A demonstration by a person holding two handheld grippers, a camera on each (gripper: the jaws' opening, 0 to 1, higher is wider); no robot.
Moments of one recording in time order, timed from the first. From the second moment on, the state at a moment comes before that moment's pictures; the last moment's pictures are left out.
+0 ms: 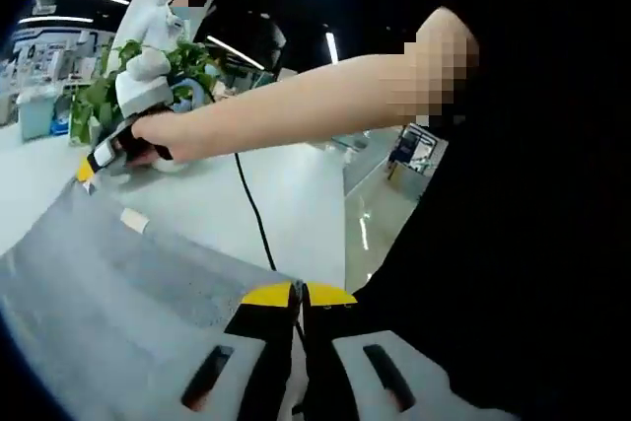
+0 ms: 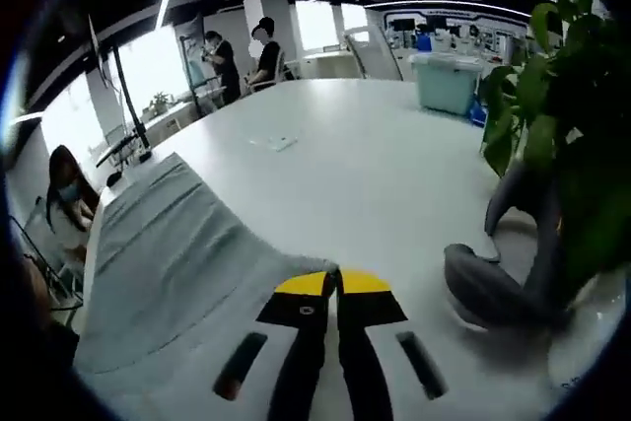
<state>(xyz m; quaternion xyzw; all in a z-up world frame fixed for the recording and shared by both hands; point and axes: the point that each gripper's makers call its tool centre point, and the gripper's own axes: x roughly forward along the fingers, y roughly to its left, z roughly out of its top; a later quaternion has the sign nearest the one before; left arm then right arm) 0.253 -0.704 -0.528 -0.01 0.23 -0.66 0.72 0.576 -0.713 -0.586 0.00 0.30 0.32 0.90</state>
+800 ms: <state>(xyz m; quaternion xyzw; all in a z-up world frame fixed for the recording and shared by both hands) 0.255 -0.683 -0.443 -0.08 0.12 -0.64 0.76 0.580 -0.661 -0.467 0.11 0.19 0.36 0.91</state>
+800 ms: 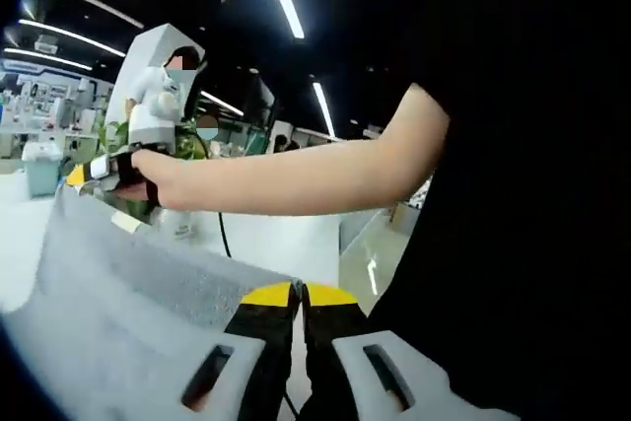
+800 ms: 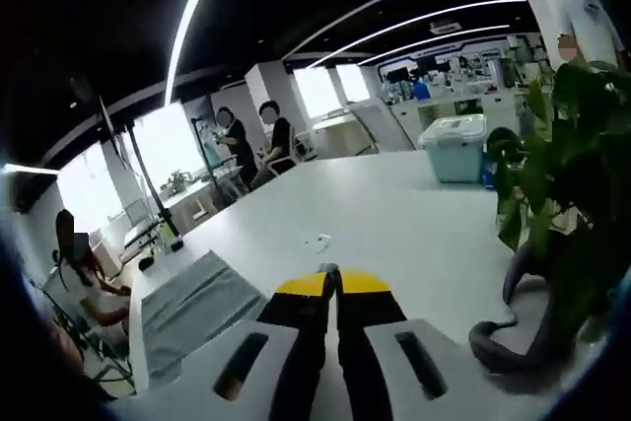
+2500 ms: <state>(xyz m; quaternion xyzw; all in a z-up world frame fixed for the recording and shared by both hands) 0.255 -0.427 -0.412 -0.12 0.13 -0.63 0.76 0.578 -0.462 -0.424 0.15 0.16 0.32 0.92</state>
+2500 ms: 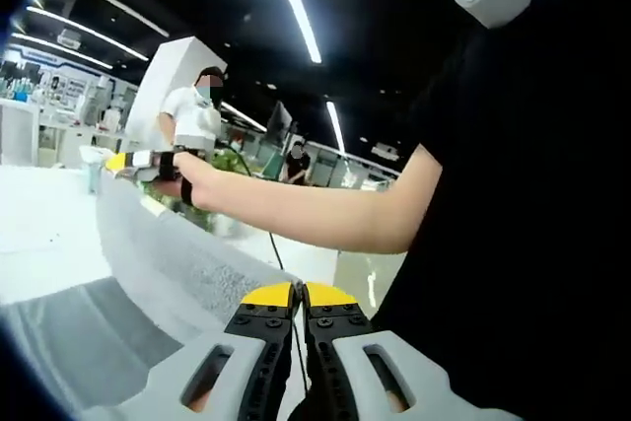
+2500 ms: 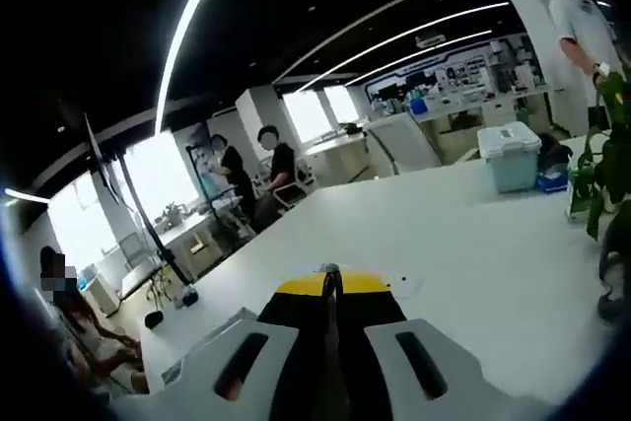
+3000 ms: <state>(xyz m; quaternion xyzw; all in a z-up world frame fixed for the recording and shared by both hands) 0.240 -0.379 -0.414 -0.11 0.13 -0.64 0.75 0.560 -0.436 -0.418 0.18 0.17 0.31 0.92</state>
